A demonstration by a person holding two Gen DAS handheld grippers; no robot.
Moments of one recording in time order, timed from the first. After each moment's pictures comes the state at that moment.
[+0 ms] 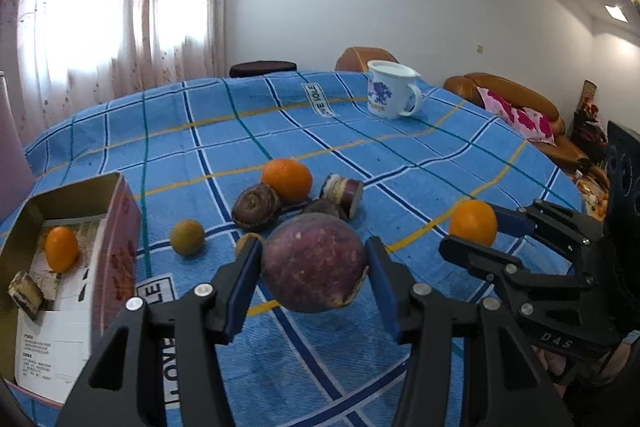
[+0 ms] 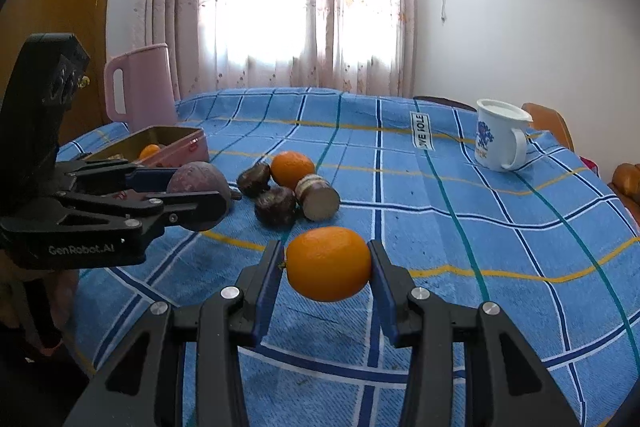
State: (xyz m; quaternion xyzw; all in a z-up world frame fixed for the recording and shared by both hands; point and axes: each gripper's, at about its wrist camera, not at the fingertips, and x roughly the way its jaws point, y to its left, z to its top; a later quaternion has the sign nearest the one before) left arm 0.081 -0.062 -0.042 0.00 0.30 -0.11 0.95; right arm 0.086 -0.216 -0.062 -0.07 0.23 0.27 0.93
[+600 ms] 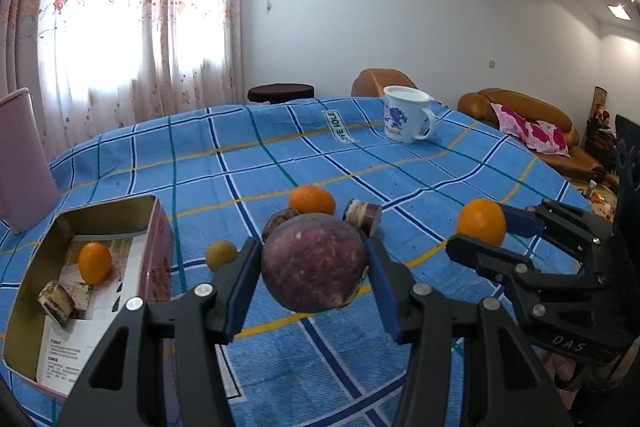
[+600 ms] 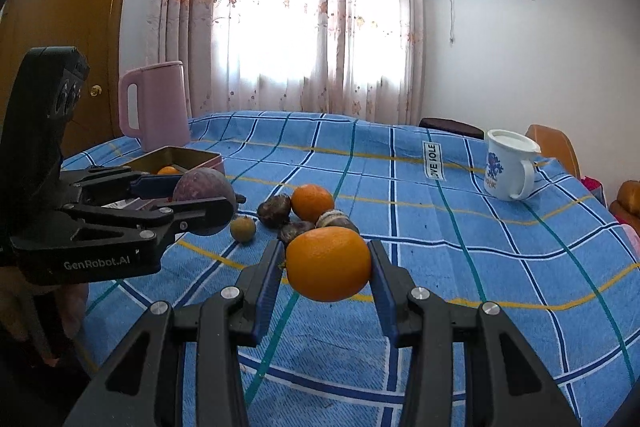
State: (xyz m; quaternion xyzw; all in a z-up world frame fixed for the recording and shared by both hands) left arm 0.067 -0.053 -0.029 0.01 0.25 -0.07 0.96; right arm 0.078 -0.203 -0.045 -0.07 0.19 0.28 0.94
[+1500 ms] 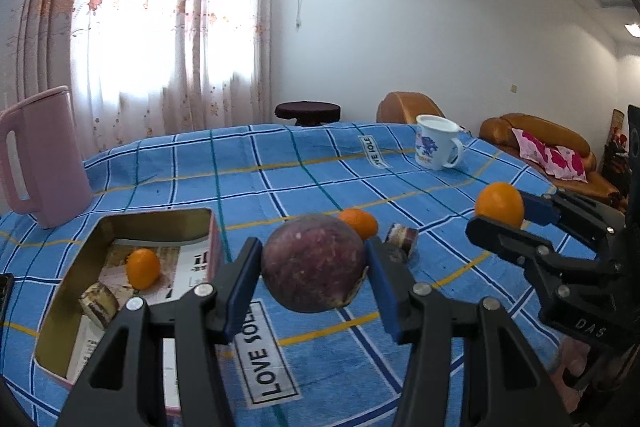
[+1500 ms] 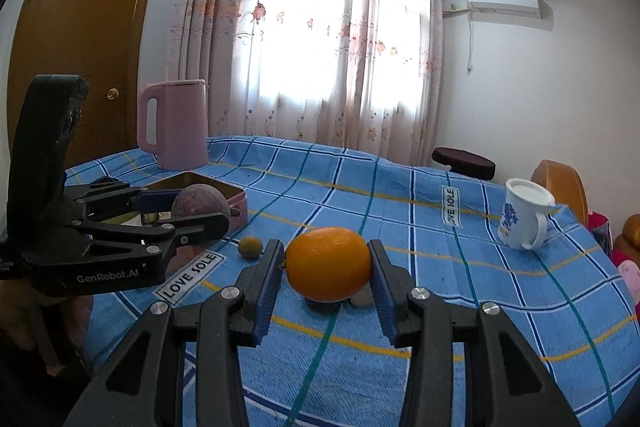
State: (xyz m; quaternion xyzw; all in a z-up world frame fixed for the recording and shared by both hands) left arm 0.051 -0.018 -0.014 -0.02 0.22 -0.03 0.97; right arm 0.074 -0.174 -0.013 -0.10 0.15 0.31 0.93
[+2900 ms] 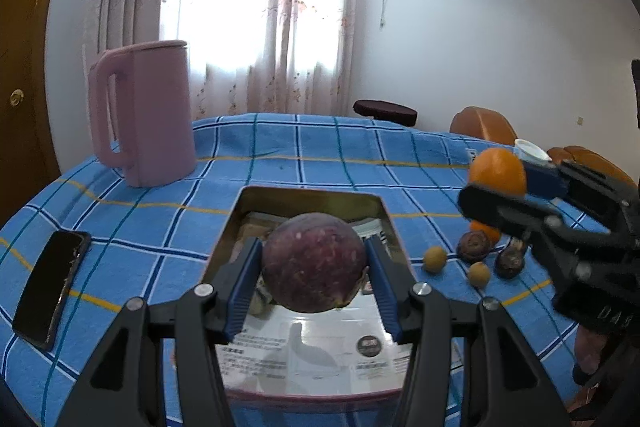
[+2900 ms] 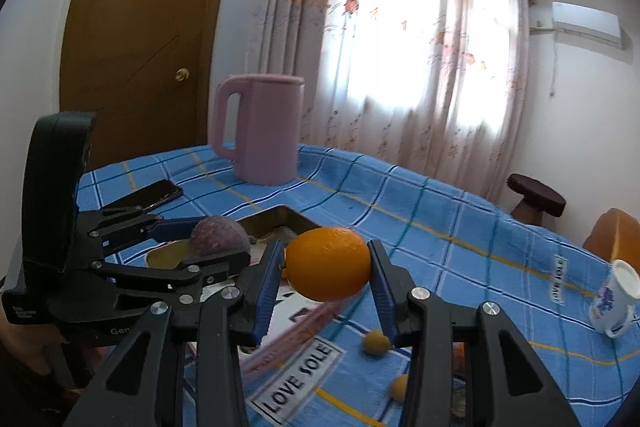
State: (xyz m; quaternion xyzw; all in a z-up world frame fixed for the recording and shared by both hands) left arm 0.029 0.101 -0.023 -0.07 0.23 0.10 0.96; right arm 0.087 -0.021 0.002 -0.15 0.15 0.44 0.87
